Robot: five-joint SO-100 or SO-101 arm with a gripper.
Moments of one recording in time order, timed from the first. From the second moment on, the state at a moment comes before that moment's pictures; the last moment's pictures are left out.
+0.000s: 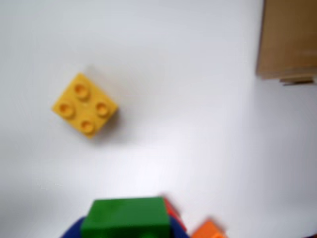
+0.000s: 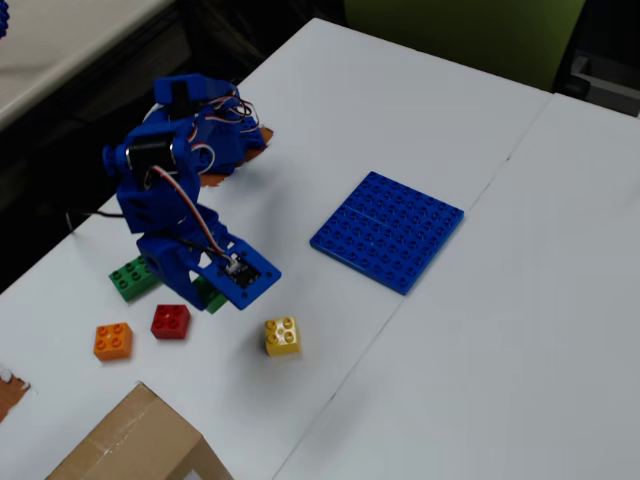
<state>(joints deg) 43.8 54.1 19.1 102.7 -133.1</state>
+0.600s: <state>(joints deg) 5.4 77.8 37.8 102.9 -96.3</state>
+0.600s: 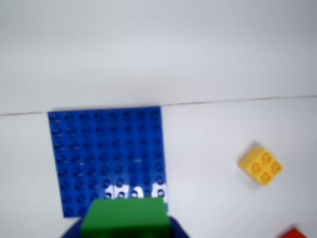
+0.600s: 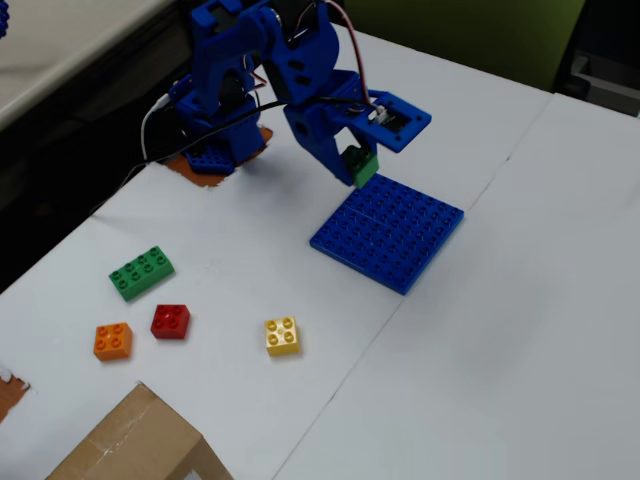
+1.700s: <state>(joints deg) -3.4 79.5 41.5 102.9 -92.4</state>
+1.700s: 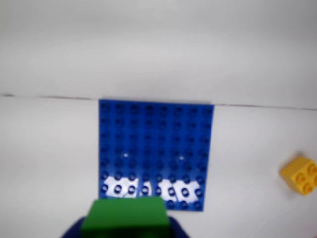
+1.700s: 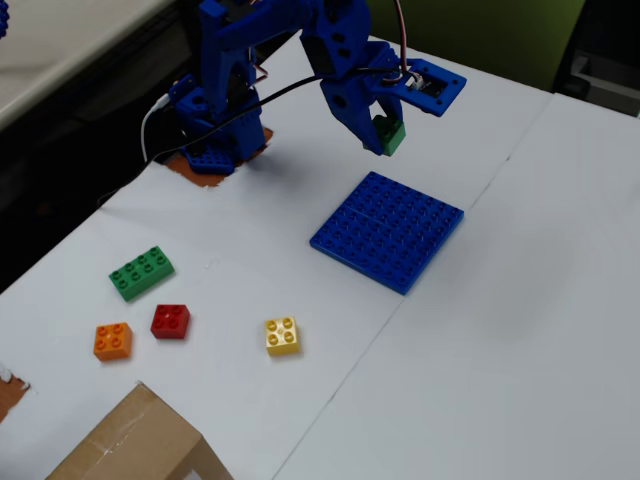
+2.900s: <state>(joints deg) -3.4 79.5 41.5 102.9 -92.2</state>
